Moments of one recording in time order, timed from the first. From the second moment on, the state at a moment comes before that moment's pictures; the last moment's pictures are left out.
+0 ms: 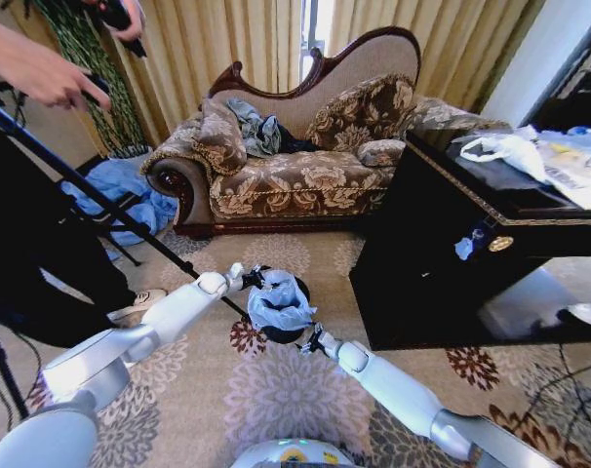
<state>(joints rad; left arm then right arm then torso) 0.21 -1.04 0.56 -0.85 -0.58 -0.15 0.56 -0.65 1.16 -0.46 1.07 0.17 -0.08 -0.19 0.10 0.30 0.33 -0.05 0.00</state>
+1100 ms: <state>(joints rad) 0.14 -1.26 0.42 -0.48 -0.46 -0.30 0.54 -0.63 1.21 -0.42 0.97 0.13 -0.02 -0.16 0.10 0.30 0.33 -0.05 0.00</state>
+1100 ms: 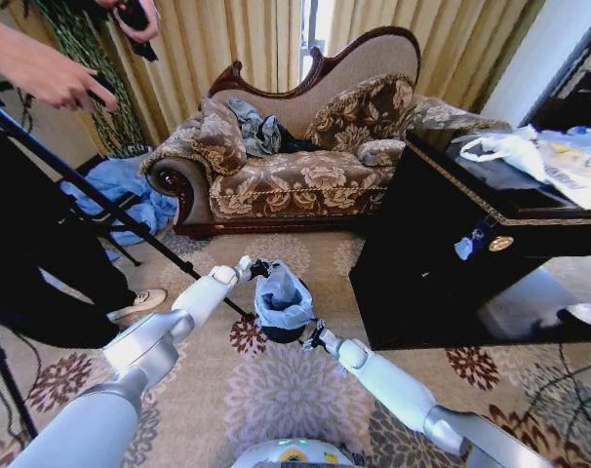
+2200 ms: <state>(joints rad) 0.20 -1.34 0.26 -0.48 -0.92 0.08 0.37 -0.60 1.32 -0.34 0.77 0.03 0.20 -0.04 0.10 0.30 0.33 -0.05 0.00</state>
